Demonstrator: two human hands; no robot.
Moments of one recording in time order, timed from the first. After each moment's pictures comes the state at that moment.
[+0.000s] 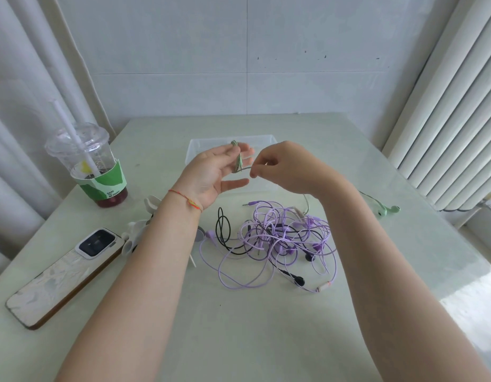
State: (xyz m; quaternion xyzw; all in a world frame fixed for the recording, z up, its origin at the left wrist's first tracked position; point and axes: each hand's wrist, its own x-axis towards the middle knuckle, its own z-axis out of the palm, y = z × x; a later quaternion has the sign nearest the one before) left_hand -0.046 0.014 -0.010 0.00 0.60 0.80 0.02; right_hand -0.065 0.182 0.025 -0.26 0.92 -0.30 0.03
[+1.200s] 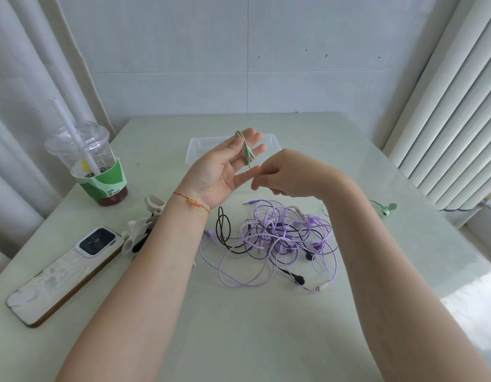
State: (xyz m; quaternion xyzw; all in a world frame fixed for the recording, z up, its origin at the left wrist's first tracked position) left_hand -0.044 0.025 -0.006 0.05 0.46 0.88 0.06; right_hand -0.066 0.187 0.023 -0.27 0.92 -0.27 0.12
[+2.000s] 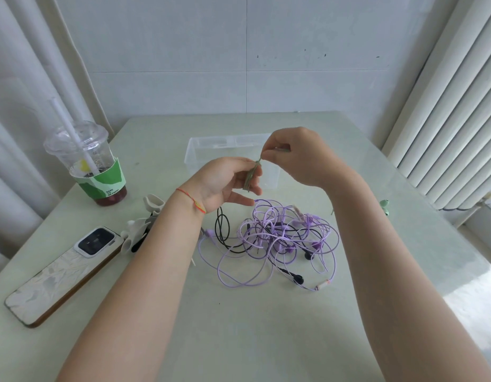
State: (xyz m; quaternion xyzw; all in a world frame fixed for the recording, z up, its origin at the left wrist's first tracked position) left_hand -0.042 0.028 -0.006 0.02 0.70 0.70 0.15; right_hand -0.075 0.196 0.029 -0.25 0.91 -0.33 -0.07
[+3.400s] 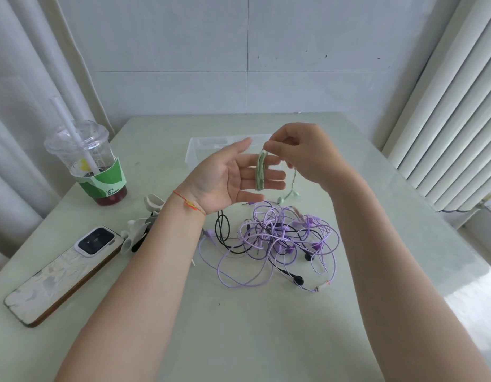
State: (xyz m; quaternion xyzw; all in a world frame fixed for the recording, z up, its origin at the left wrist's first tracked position) left_hand -0.033 0.026 0.003 0.05 0.56 0.79 0.23; right_hand -0.081 0.198 0.024 -0.21 0.85 -0.47 -0.06
